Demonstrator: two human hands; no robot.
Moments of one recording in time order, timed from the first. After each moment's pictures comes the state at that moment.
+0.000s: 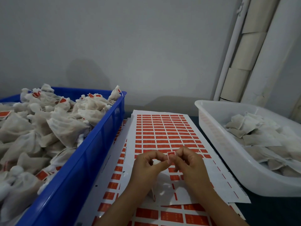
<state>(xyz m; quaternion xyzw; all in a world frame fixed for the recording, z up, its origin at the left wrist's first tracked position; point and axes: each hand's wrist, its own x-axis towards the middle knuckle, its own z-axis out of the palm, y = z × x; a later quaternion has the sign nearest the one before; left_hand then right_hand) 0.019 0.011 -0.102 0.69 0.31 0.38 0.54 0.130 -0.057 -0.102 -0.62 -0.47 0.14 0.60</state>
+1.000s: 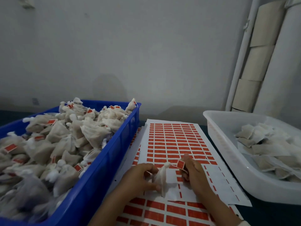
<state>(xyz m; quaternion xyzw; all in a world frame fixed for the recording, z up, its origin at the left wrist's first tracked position) -0.041 0.023 -0.093 0.86 0.35 0.14 0.34 0.129 -0.060 -0.110 -0.63 -0.36 0.29 0.62</state>
